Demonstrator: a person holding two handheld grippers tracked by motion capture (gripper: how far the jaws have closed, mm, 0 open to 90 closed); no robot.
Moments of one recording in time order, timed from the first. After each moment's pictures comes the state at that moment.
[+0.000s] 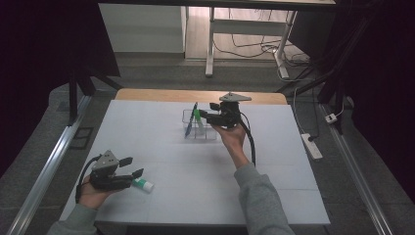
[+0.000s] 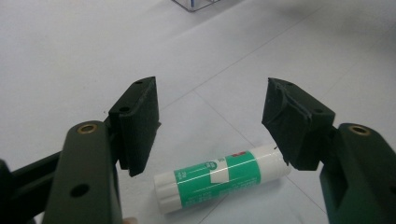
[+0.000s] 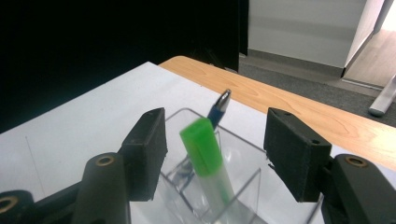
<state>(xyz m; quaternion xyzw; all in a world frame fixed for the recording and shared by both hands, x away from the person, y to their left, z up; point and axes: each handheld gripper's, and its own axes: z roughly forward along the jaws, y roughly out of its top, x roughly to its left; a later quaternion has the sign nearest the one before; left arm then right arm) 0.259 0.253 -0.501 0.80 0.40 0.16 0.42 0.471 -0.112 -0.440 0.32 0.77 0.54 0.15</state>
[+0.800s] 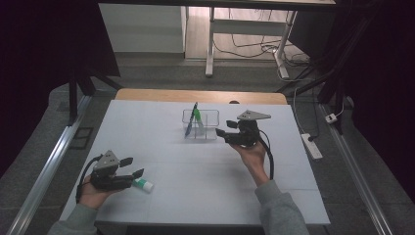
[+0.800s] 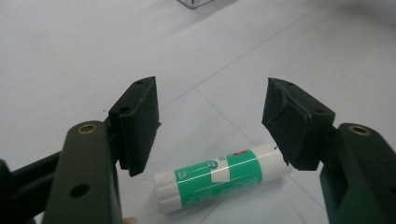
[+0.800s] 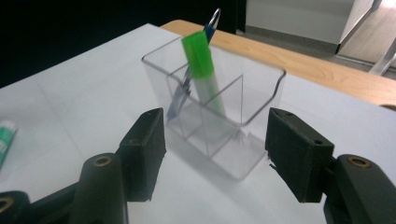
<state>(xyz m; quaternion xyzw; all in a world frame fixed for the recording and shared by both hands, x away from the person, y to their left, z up) 0.260 0.250 -0.502 0.80 0.40 0.17 0.42 0.420 -0.171 -0.454 0.32 0.79 0.50 0.14</state>
